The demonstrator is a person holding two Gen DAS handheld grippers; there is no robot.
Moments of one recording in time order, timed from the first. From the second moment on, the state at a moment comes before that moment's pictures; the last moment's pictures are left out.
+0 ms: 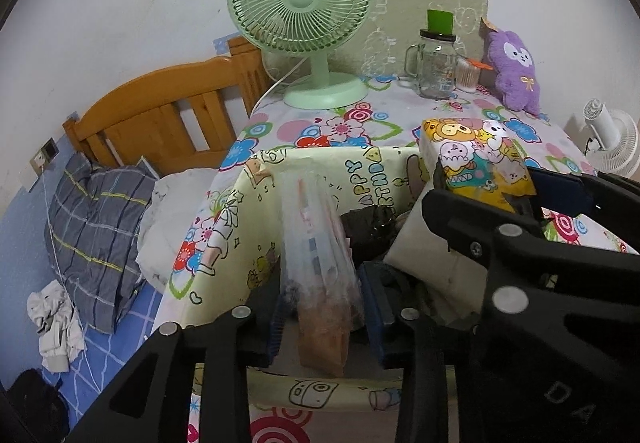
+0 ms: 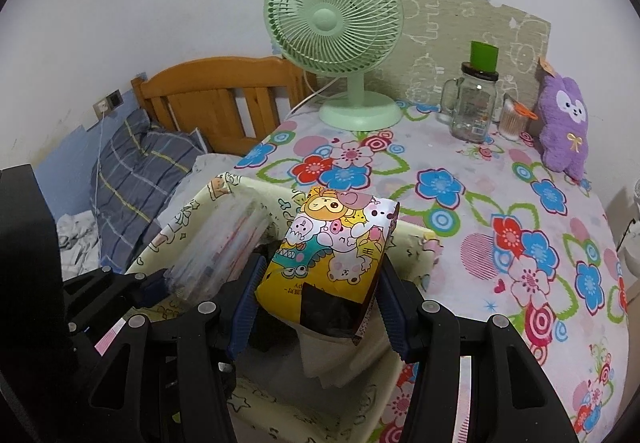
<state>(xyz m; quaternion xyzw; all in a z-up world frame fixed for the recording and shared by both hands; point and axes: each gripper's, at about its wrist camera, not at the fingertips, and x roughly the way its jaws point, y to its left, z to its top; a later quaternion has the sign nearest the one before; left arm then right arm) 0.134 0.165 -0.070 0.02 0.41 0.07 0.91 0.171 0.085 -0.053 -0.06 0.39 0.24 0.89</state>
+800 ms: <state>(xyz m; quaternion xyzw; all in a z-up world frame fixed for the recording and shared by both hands) 0.125 0.169 -0.055 0.01 0.38 0.08 0.92 0.173 0.106 -0.058 -0.07 0.37 0.28 0.88</state>
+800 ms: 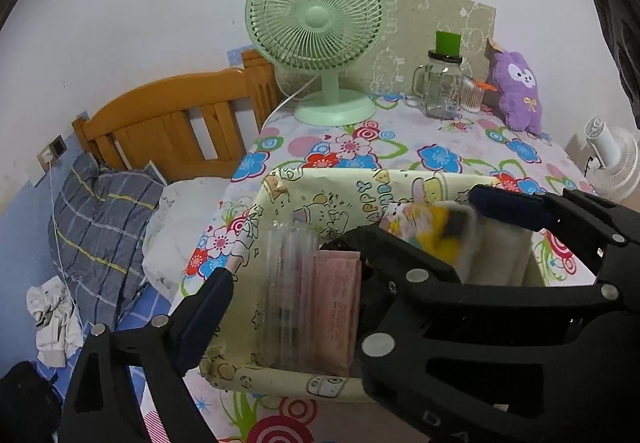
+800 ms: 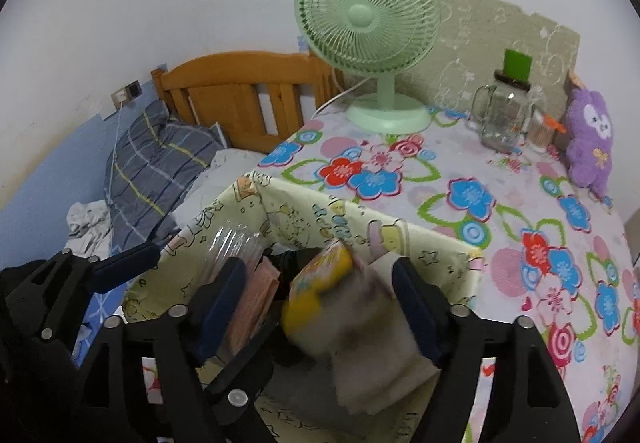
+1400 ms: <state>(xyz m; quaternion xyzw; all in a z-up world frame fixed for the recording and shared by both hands) 0.111 0.127 -0.035 0.00 0.35 0.05 0.93 0.148 0.049 -0.031 -0.05 0.36 0.24 0.90</state>
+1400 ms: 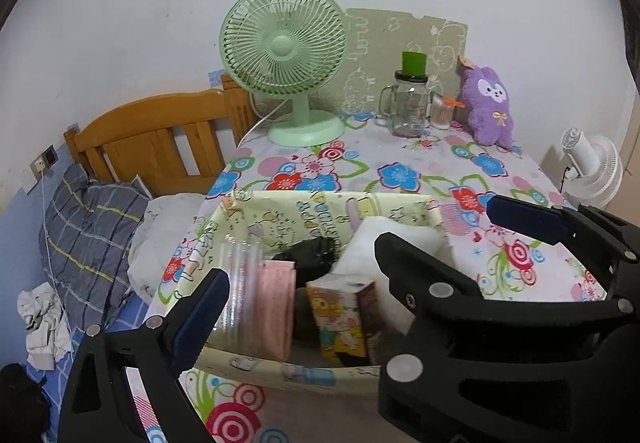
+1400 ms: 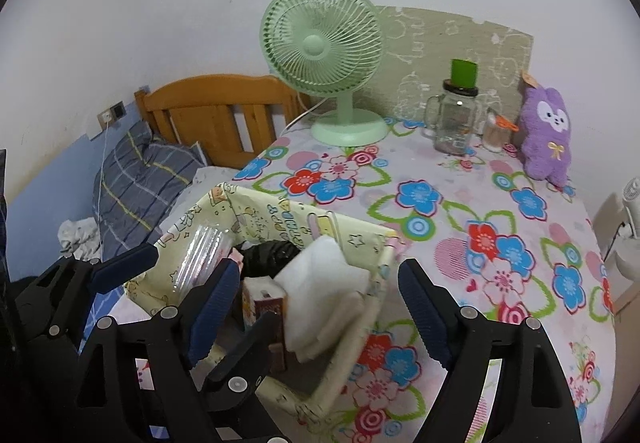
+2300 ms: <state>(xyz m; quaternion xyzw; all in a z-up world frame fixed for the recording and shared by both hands) 0.065 0.053 0.015 0.01 0.29 0.02 0.96 0.083 -0.062 0.022 0.01 0.29 0.15 0.94</state>
